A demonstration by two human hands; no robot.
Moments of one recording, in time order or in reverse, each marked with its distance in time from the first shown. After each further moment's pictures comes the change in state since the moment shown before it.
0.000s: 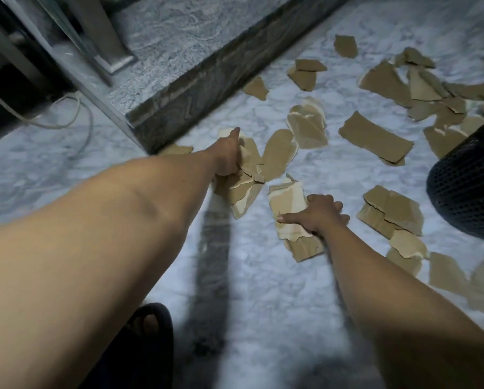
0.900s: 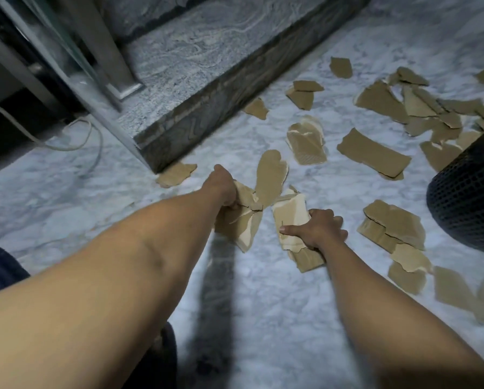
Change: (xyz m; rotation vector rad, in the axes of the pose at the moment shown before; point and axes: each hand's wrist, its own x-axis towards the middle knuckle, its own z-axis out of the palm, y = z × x) left_hand -0.012 -0.004 0.028 -0.006 0.007 -0.345; right_hand 0.003 0.001 0.006 0.069 0.060 0.013
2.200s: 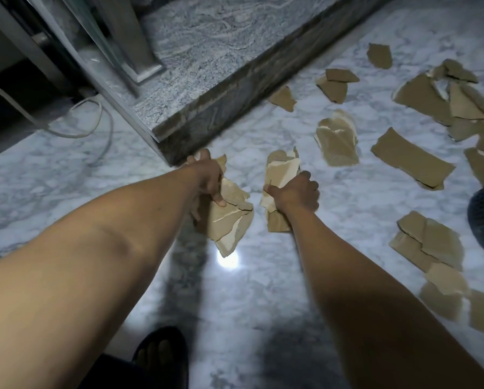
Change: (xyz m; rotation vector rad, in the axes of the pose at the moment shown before) left_hand 0.055 -0.076 -0.043 0.351 -0.178 0.107; right_hand 0.036 -0.141 0.030 0.318 0.165 0.037
